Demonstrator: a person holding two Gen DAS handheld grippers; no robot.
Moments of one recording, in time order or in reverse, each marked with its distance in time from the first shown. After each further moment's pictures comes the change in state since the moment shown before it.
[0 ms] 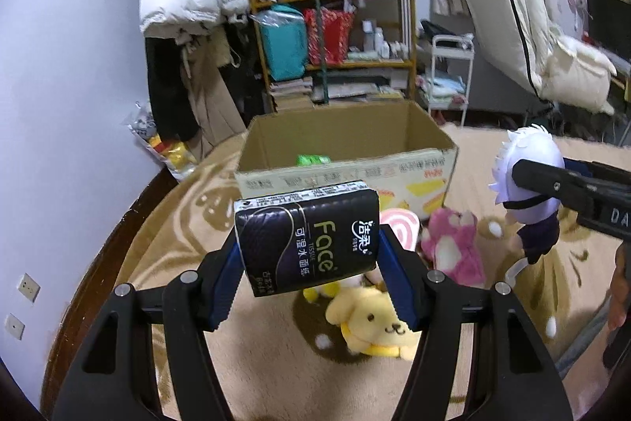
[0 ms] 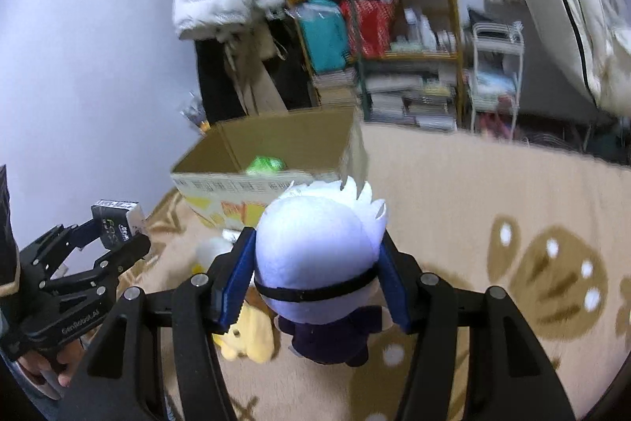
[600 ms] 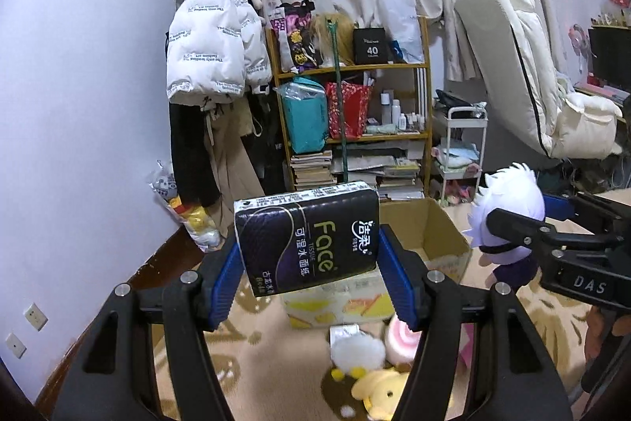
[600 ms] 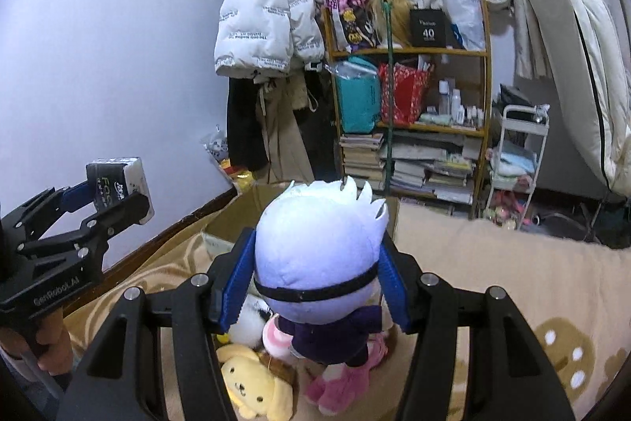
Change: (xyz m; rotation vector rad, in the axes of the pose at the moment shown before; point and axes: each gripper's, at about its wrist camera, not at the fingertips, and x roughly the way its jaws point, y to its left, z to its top) left arm -0.032 0.025 0.061 -0.012 -0.232 0.060; right arm -0.002 0.040 0.049 -0.131 -0.169 0.022
